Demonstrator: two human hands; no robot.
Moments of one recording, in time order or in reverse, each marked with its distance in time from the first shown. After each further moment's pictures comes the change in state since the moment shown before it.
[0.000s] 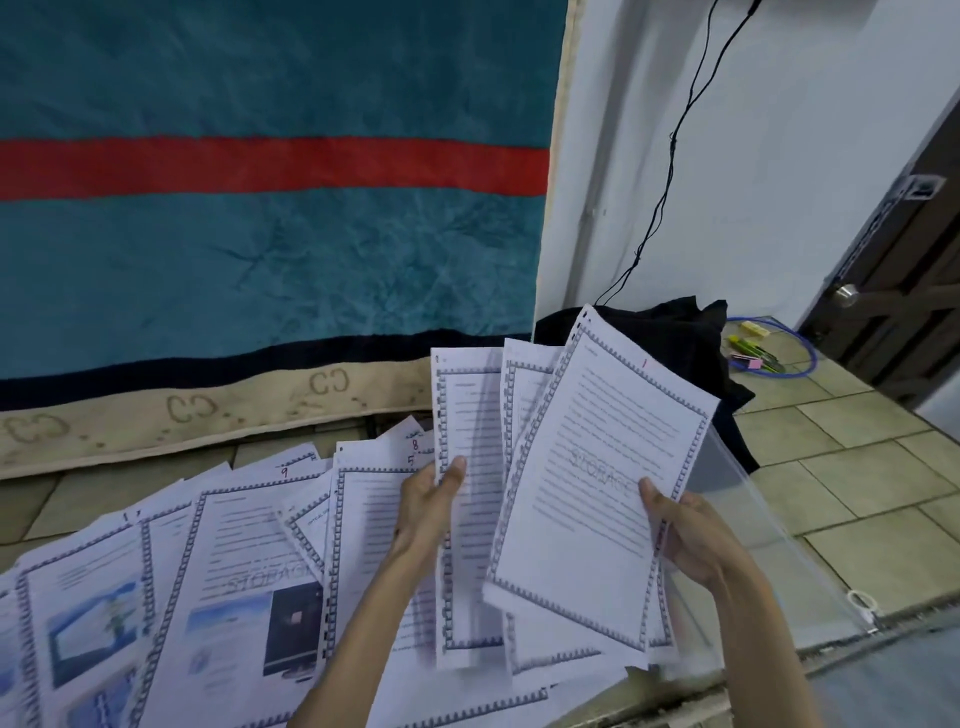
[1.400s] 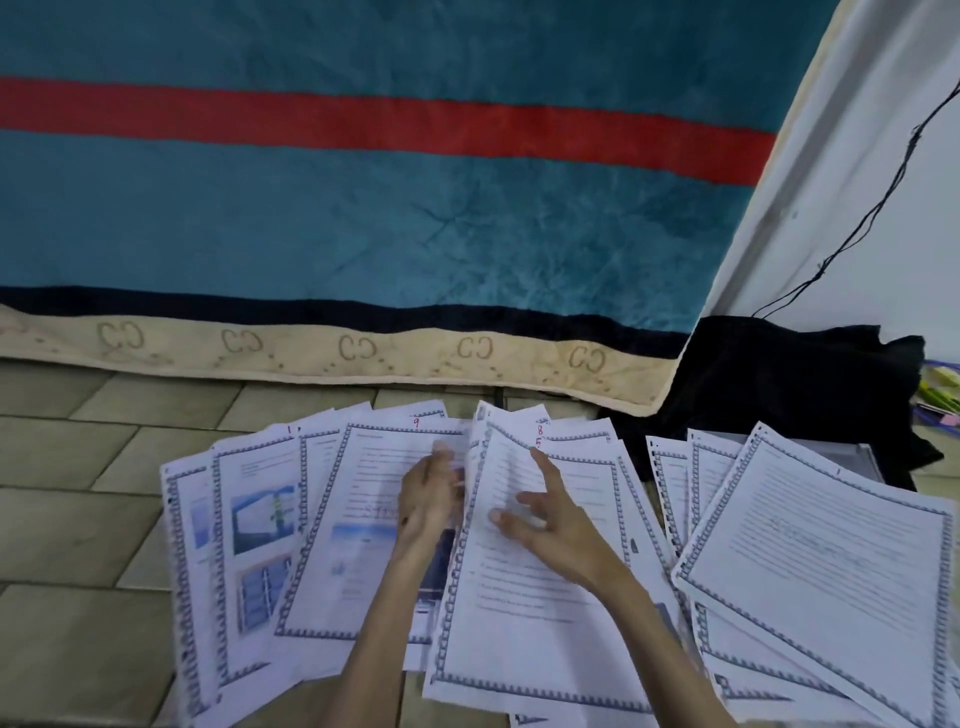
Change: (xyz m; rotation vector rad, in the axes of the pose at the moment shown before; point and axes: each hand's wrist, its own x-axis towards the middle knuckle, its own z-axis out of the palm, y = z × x) left_hand -0.015 -0.005 -0.109 0.038 0.452 -0.220; right_hand -0.032 0.055 0.228 -0.809 -0.472 -0.056
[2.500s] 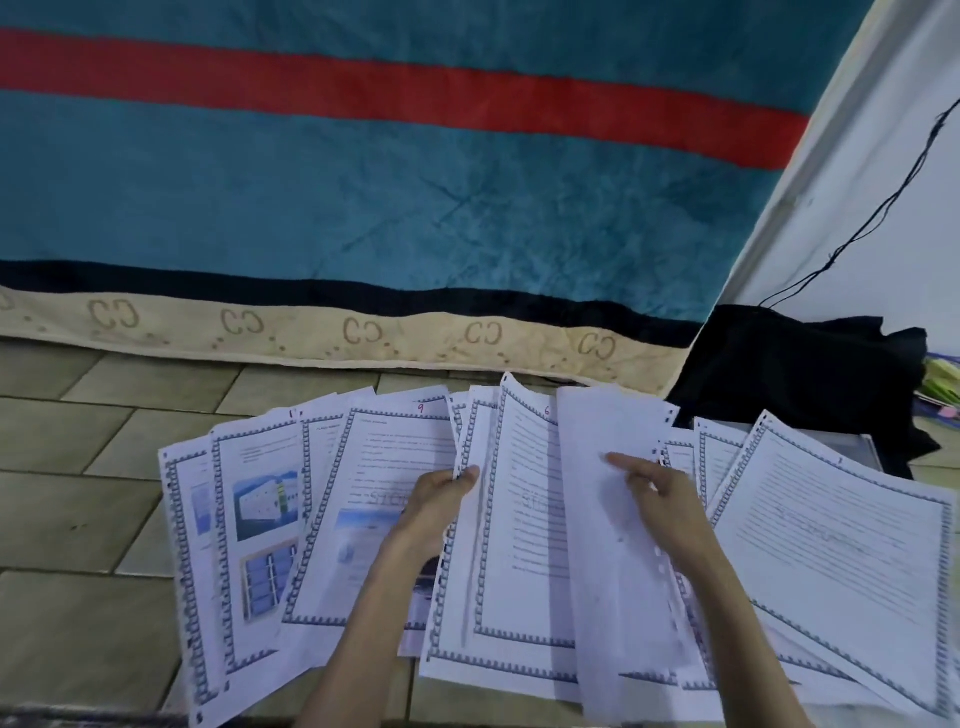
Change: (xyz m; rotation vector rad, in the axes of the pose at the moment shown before) left_hand 0.011 -0.019 -0.015 -0.016 -0.271 -0.196; right_hand -0.013 0.015 -0.061 -0.069 0.435 -0.013
